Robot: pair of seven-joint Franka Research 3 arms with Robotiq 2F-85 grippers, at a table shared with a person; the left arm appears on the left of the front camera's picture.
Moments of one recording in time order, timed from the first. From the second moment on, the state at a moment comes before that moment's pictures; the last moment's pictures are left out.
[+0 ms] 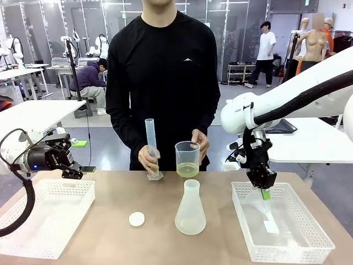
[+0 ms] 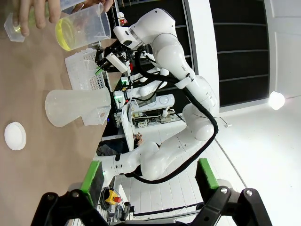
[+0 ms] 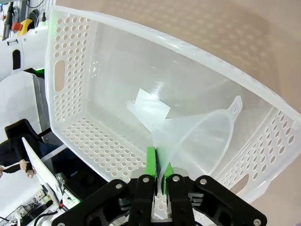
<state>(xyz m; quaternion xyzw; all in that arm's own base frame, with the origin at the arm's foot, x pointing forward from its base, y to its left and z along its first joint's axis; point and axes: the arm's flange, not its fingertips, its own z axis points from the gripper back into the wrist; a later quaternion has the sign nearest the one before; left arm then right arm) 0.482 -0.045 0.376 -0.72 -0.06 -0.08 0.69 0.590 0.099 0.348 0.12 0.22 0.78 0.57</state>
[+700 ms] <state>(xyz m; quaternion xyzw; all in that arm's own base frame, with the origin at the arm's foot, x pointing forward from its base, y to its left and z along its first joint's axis) 0.482 -0.045 0.376 -0.72 -0.06 -0.08 0.69 0.529 0.136 0.491 -0.03 0.14 0.71 0.69</state>
